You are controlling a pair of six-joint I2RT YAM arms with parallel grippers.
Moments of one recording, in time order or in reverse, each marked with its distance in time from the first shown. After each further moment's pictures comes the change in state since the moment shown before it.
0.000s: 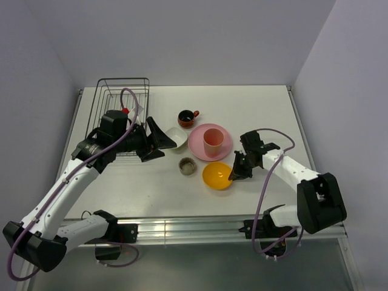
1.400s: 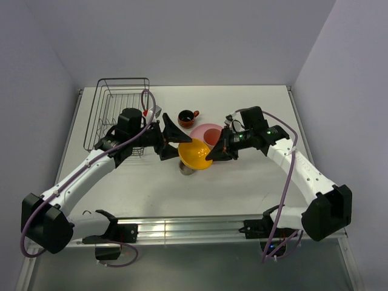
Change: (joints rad) left arm -0.038 0.166 -0.116 0.419 0.247 -0.256; right arm 0.070 -0.072 0.346 -0.071 -0.551 0.240
